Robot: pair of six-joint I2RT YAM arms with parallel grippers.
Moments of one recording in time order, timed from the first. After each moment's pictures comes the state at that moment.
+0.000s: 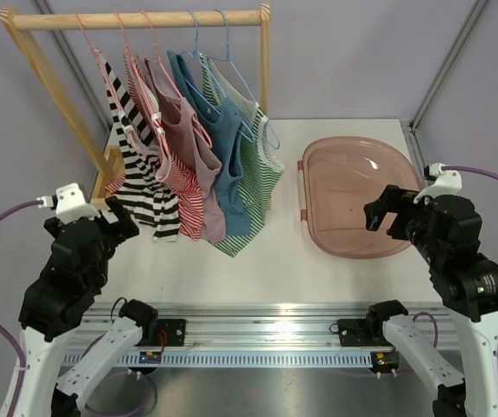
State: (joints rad) left arm -0.41 0.53 1.12 -0.96 -0.66 -0.37; right arm 0.23 0.68 1.26 -0.99 0.11 0.32
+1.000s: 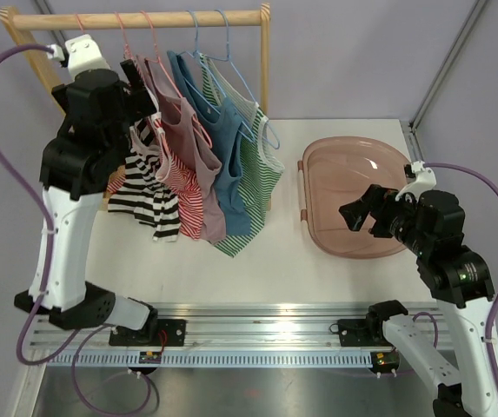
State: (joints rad) left arm -0.39 1.38 2.12 -0.97 -0.70 -0.31; right arm 0.23 0.69 1.14 -0.85 -0.15 0.43
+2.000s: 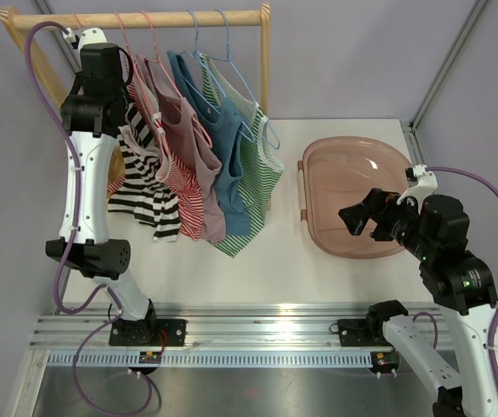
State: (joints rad) left arm -0.09 1.75 2.32 -0.99 -0.51 -0.24; right arm 0.23 0.66 1.14 -0.86 -0.19 0.42
